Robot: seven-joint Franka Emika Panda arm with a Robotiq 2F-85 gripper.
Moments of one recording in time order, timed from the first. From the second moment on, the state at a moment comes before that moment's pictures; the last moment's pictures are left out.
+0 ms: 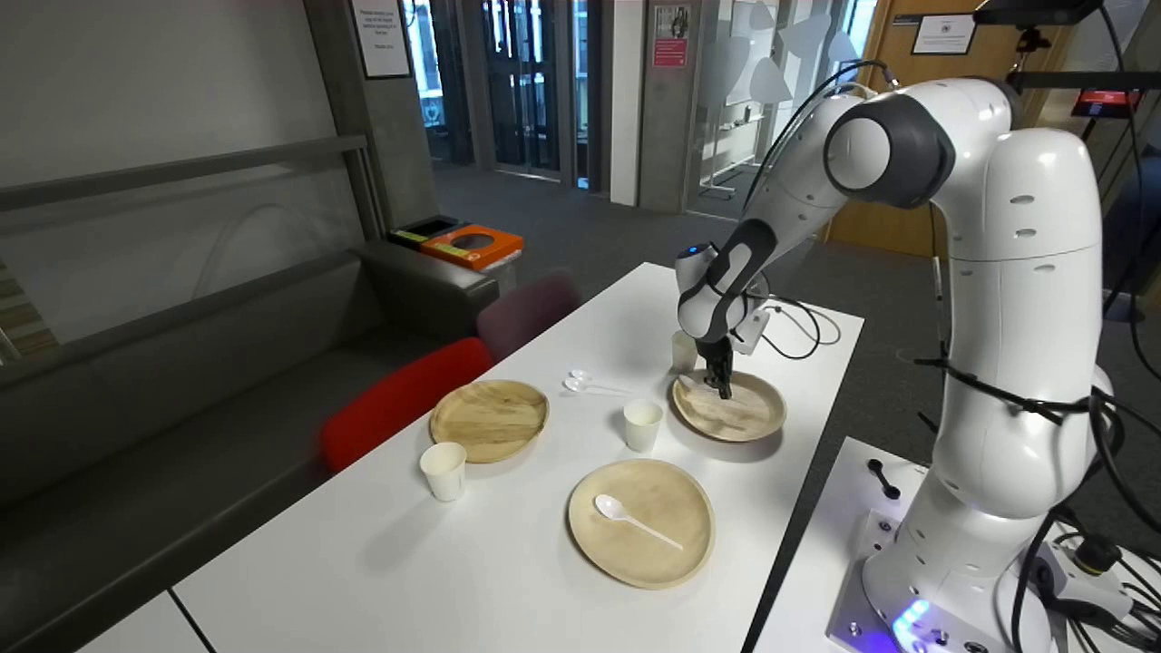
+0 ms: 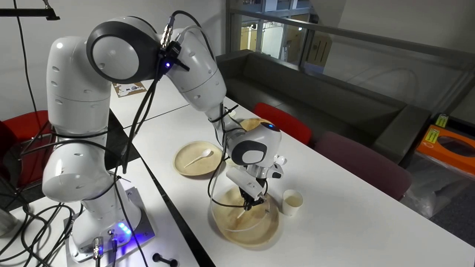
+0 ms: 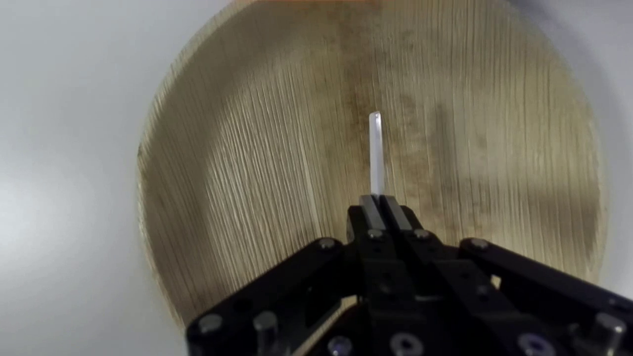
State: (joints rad) arm -0.26 0.38 -0.20 -2.29 -0.24 2.45 -0.37
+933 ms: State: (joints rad) arm -0.33 0.38 -0.19 -2.36 -0.23 2.55 -0.52
